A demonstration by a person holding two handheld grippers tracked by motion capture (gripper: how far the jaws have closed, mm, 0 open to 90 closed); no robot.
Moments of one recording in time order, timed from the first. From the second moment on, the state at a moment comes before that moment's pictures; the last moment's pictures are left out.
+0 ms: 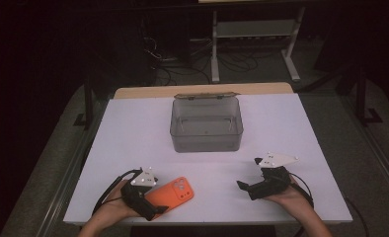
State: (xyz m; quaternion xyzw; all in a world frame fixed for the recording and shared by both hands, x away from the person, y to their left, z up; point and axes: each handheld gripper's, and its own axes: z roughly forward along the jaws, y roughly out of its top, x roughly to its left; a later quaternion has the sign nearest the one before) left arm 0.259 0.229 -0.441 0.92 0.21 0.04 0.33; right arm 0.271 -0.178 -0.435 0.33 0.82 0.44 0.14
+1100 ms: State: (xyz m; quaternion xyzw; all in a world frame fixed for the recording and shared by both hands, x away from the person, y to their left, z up) left arm 0.256 0.224 -0.444 0.93 0.20 0.04 0.32; right arm 0.270 -0.178 -0.434 0.33 0.82 0.44 0.14
